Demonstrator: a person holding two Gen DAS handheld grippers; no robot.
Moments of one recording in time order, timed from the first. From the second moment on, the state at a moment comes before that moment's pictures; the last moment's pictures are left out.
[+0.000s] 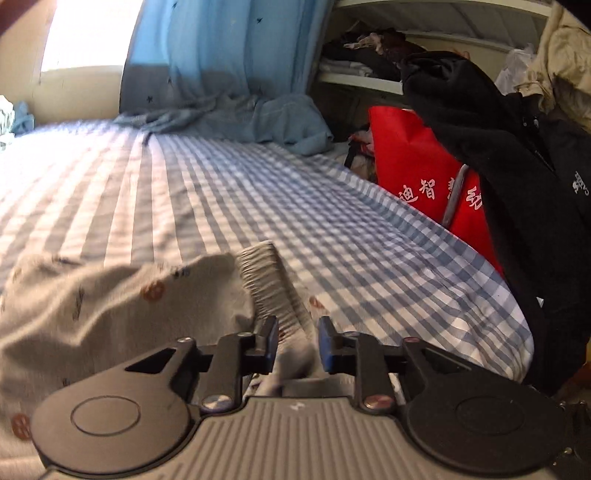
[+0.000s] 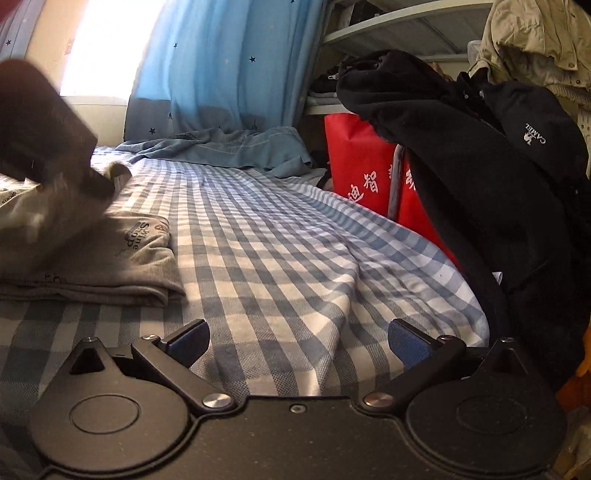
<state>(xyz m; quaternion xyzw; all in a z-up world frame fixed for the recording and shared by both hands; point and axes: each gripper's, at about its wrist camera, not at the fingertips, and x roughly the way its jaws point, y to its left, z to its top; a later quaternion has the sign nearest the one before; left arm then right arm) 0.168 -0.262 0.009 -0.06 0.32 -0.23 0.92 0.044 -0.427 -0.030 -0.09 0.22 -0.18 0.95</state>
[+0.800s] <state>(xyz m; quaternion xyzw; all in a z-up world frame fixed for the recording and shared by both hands) 0.104 -0.061 0.009 -0.13 0.29 -0.04 0.95 0.090 -0.374 0.008 0.04 0.22 0.00 0.98</state>
